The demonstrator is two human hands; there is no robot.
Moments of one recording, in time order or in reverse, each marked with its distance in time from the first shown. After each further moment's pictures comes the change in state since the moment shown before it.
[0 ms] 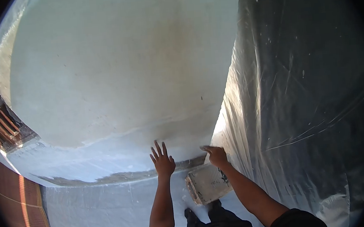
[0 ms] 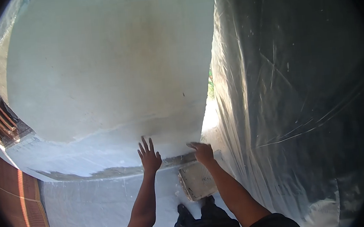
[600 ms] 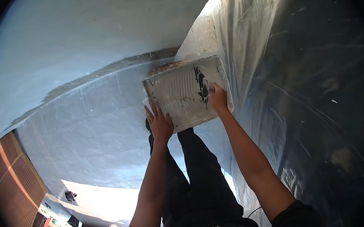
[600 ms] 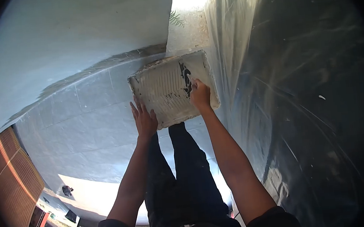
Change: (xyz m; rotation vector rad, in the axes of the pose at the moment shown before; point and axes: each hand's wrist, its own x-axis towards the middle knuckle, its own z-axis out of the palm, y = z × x) left_hand -0.202 0.069 0.302 -0.208 -0.412 -0.231; right_hand -0.134 0.248 0.110 0.103 -0.066 0.643
